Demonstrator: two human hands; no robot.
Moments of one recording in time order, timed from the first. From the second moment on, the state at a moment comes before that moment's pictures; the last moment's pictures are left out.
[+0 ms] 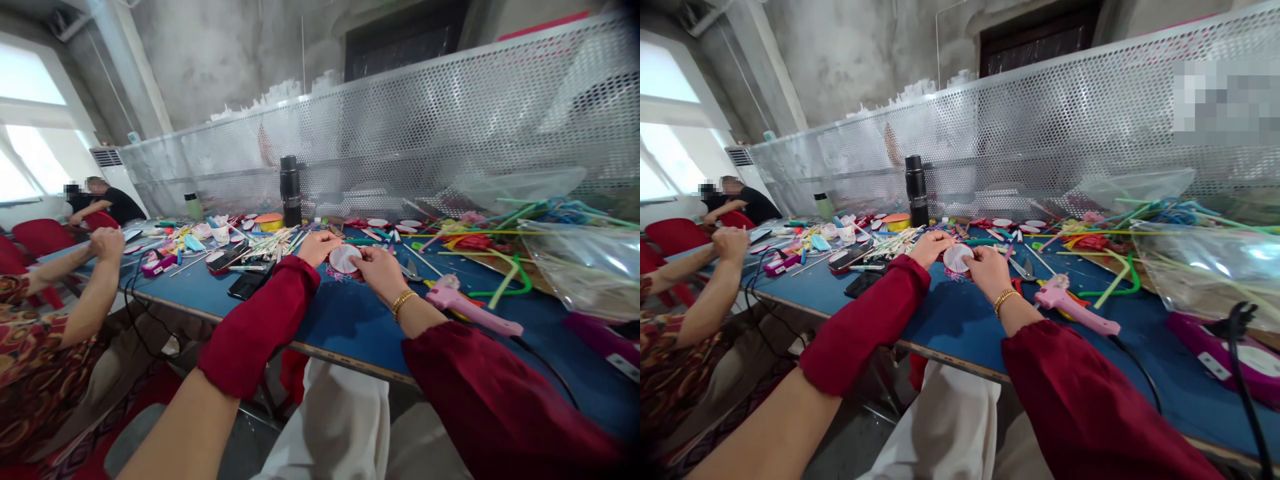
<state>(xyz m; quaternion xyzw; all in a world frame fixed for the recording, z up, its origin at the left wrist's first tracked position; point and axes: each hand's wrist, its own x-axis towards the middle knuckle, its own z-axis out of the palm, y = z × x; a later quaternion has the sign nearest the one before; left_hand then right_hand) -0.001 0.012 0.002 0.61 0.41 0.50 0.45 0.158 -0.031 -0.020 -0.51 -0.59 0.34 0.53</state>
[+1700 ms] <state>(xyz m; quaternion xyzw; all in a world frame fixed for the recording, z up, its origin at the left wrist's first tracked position) -0.008 0.023 -0.002 0.77 0.30 0.47 0.30 0.163 -0.026 -0.018 -0.47 -0.55 0.38 0.58</state>
